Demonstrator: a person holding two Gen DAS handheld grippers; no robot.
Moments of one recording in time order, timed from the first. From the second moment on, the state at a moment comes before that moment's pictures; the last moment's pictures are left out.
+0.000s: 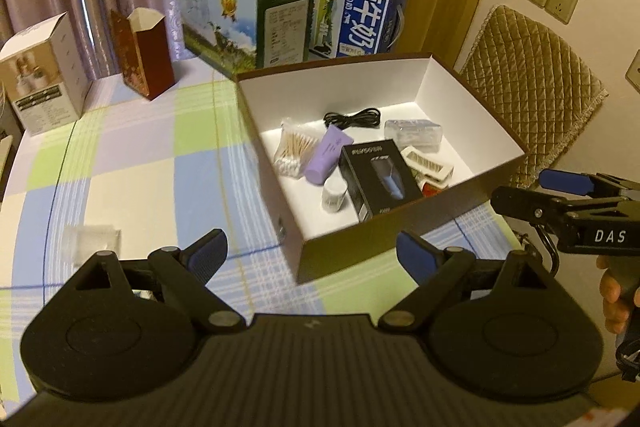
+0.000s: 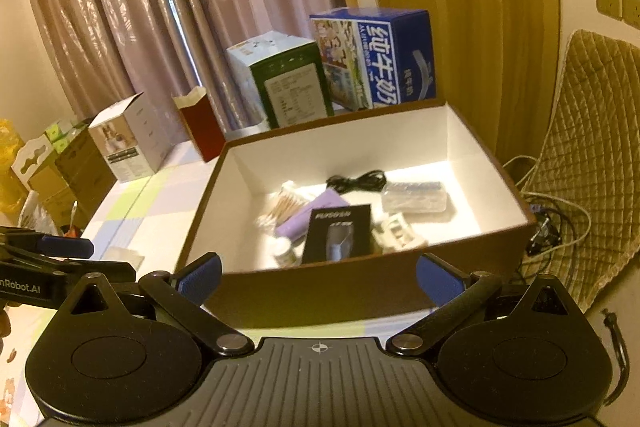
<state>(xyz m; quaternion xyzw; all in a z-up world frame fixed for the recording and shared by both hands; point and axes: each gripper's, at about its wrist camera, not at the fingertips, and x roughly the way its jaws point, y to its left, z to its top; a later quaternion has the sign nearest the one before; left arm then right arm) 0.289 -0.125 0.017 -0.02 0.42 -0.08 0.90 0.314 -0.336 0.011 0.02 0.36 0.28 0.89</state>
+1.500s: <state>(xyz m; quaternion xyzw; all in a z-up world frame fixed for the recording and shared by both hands) 0.173 0.073 -0.053 -0.07 0.50 0.06 0.86 0.206 -0.137 -0.072 -0.05 0.44 0.39 0.81</state>
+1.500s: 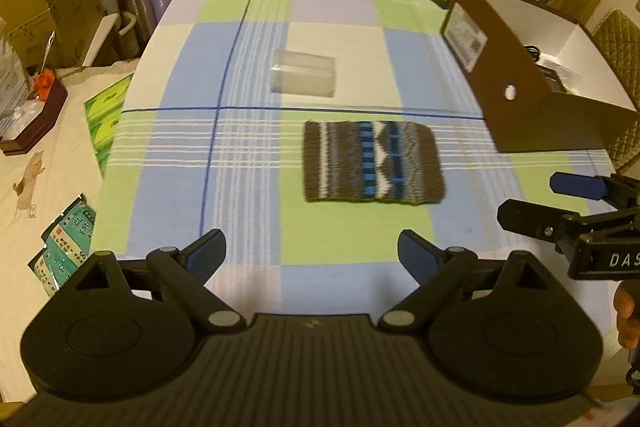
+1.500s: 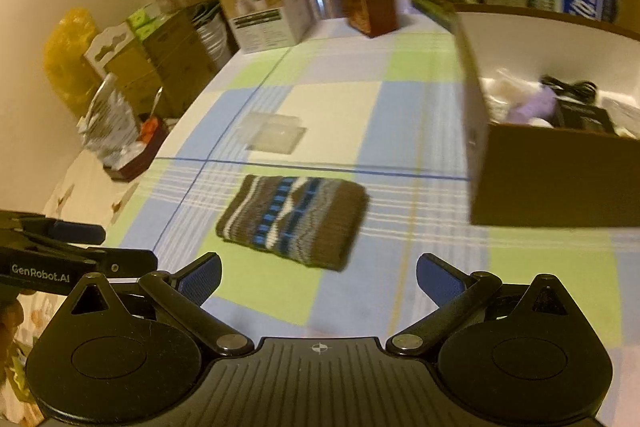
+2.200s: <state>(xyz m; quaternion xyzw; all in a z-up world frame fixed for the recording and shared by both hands) 0.212 0.126 -0.103 -0.09 0.54 0.09 0.84 0.225 -0.061 -0.124 -0.18 0.39 0.47 0.77</state>
